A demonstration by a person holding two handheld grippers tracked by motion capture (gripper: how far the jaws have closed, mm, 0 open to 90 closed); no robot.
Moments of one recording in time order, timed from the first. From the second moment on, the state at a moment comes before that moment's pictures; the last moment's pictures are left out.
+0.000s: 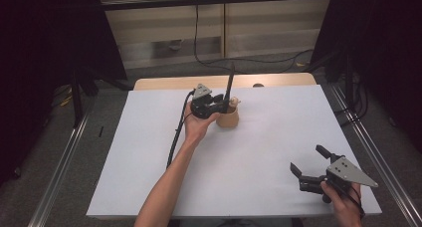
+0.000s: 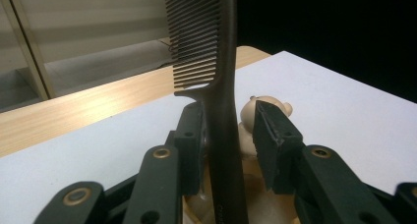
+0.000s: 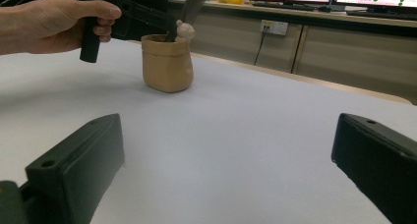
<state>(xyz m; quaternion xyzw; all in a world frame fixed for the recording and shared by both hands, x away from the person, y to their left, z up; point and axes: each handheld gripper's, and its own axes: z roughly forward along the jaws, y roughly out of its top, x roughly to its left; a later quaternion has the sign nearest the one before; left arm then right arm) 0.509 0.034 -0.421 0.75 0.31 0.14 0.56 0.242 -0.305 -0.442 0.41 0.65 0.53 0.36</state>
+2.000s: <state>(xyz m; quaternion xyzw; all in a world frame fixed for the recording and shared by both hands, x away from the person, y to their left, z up) 0.472 0.082 -0.393 0.72 0.32 0.21 0.58 0.245 -0.309 -0.444 0.41 0.65 0.53 0.36</state>
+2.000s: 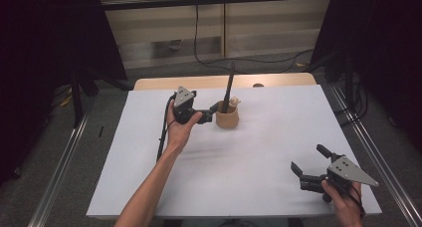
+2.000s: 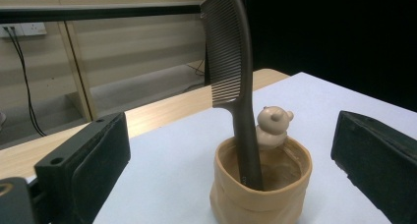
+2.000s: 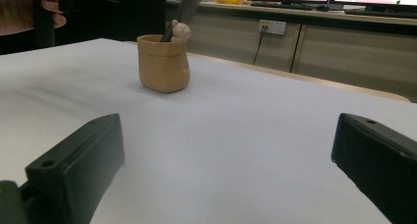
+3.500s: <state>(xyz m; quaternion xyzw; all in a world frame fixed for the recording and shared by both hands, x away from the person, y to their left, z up) 0.412 0.152 -0.385 0.68 0.32 0.25 0.60 0.242 -0.306 -0.443 0.42 0.65 0.52 0.37</state>
